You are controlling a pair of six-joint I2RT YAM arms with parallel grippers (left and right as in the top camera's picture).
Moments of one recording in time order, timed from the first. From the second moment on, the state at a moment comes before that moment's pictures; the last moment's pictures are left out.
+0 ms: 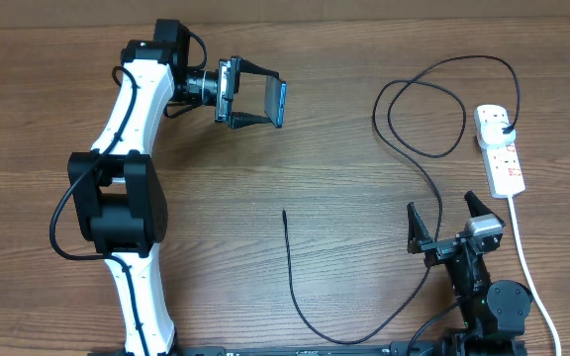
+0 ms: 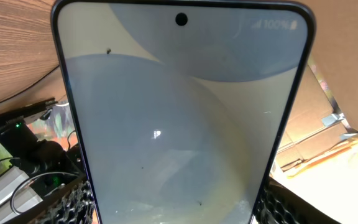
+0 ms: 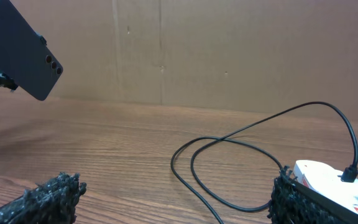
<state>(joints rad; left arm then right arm) -0.07 2.26 1.97 -1.15 1.38 -1.05 -0.05 0.01 0.02 -0.01 -0.25 -0.01</state>
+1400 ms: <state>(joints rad) -0.07 2.26 1.97 -1.26 0.63 -1.05 -0.05 0.01 0.02 -0.01 -0.25 -0.01</state>
